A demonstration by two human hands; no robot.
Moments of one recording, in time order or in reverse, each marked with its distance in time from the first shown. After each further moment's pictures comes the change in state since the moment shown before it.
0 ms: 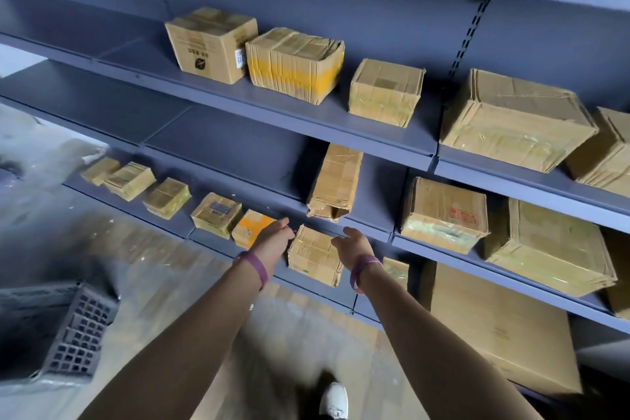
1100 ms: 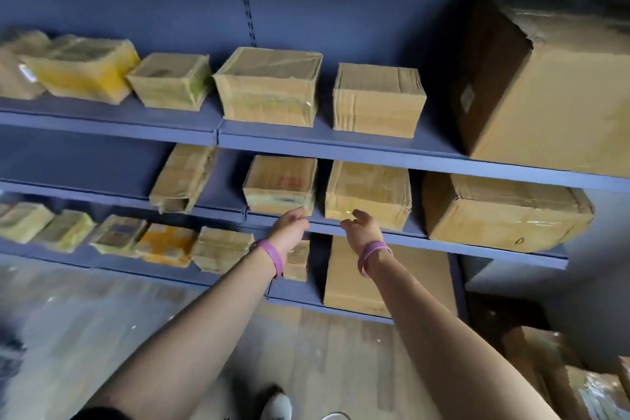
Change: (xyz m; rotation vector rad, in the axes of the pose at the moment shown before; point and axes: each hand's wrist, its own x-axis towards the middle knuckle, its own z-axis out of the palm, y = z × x) left_hand -0.117 0.051 0.401 0.203 -0.212 0.121; right_hand -0.053 0.191 -0.362 0.236 0.220 0.034
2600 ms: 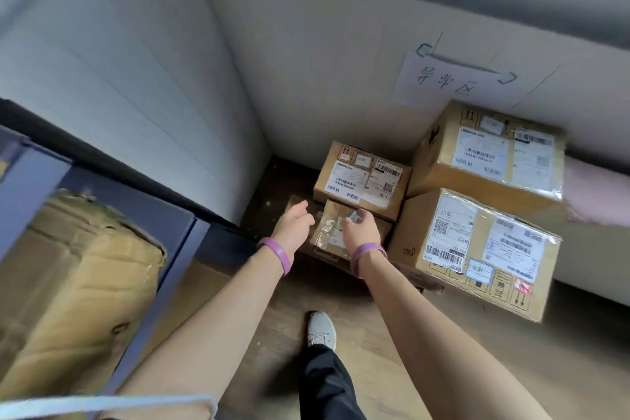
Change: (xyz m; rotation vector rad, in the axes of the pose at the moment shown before) left_hand 0.011 0.008 0.716 0.813 -1.052 0.015; right_hand 0.032 0.404 -0.477 0.863 1.016 0.770
